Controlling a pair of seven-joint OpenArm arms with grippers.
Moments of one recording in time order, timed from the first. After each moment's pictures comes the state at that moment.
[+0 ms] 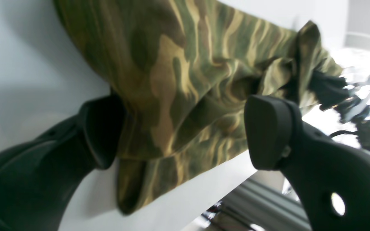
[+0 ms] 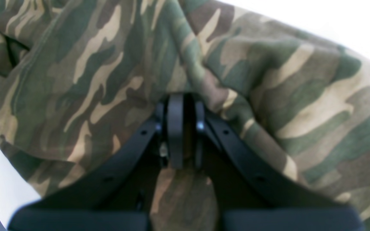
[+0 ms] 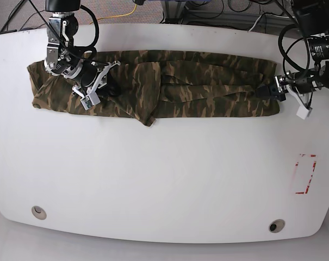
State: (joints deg) left arm 2.4 -24.4 -26.0 74.4 -66.5 -26.8 81.4; right arm -12.1 15.1 8.8 84.0 24.5 40.6 -35.1
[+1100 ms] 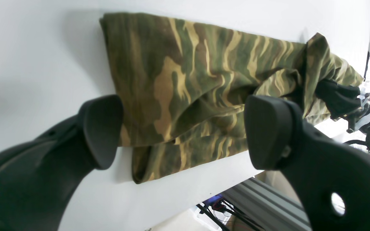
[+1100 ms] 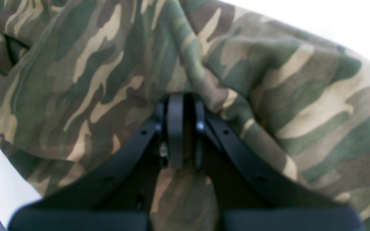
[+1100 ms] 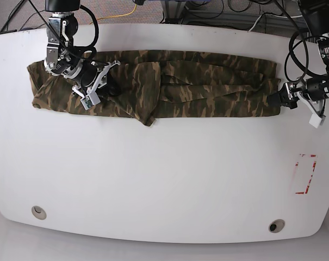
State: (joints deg) left arm 2.7 -27.8 -28.0 83.6 -65.9 -18.8 83.5; right arm -12.2 15.3 8.7 84.3 24.5 40.6 -35.3
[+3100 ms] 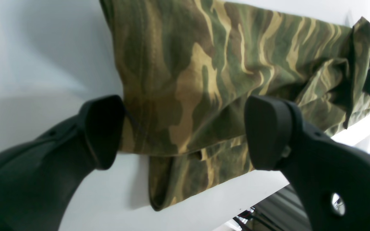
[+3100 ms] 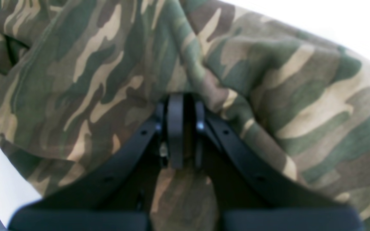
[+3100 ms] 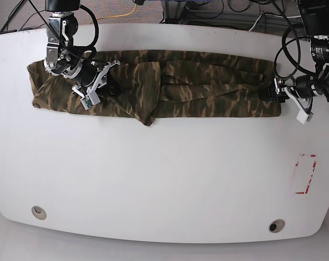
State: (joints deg) left arm 3.1 -28.6 -18.3 75.8 -59.2 -23.3 72.3; right arm -12.2 15.3 8.8 84.3 24.5 40.6 -35.3
